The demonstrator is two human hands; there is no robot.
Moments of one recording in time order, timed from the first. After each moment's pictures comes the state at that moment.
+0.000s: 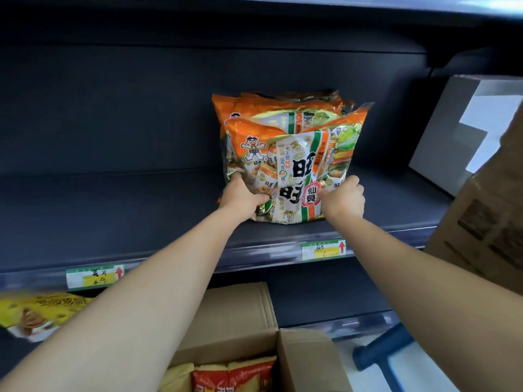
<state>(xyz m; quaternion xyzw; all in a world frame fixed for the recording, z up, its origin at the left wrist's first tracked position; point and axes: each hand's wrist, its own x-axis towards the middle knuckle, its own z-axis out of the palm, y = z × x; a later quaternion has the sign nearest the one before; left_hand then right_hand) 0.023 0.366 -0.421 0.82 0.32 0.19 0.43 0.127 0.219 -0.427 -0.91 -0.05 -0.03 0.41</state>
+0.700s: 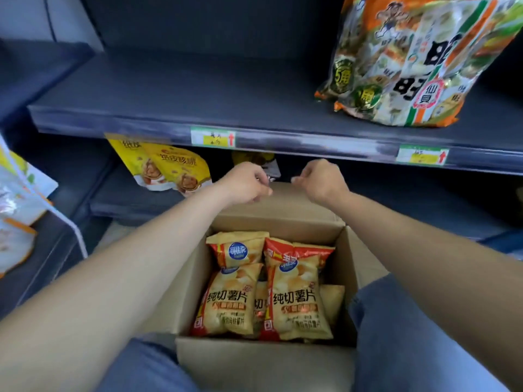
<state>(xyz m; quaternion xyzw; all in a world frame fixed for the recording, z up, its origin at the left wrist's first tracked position) -0.212 0.377 -0.500 0.83 0.36 -0.01 0.43 -0.087 0.275 -0.505 -0.89 -0.33 0.18 0.26</state>
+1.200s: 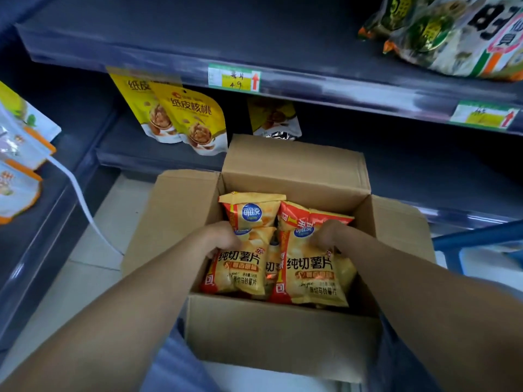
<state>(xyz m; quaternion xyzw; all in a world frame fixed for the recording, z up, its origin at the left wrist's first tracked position) -0.311 0.355 -0.646 0.68 0.52 -0.28 0.43 -0.129 0.228 -0.641 -0.86 -0.22 0.46 -0.02</state>
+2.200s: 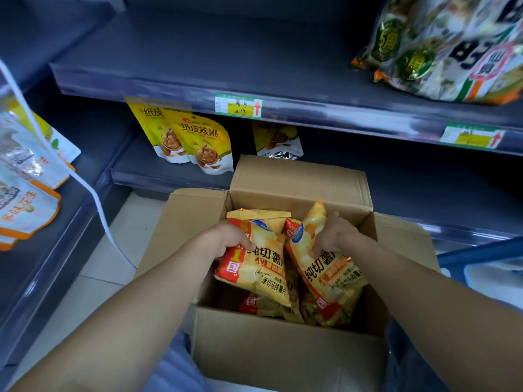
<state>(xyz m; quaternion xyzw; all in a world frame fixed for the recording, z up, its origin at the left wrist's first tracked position) -0.299 0.357 -0.615 0.53 0.59 -0.17 0.58 -0.129 0.232 -0.595 -0.89 -0.23 0.40 0.02</state>
